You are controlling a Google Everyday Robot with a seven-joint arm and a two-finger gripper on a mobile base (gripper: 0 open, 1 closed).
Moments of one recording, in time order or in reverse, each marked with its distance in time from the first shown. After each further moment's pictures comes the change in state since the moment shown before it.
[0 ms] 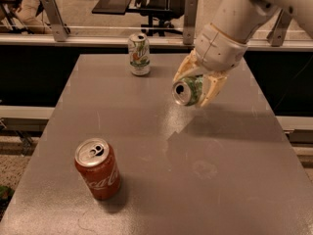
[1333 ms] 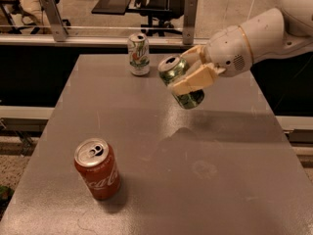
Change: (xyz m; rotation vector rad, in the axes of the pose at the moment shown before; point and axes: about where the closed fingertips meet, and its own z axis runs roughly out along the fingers) arm -0.037 -0.035 -0.025 0.303 -0.606 0.675
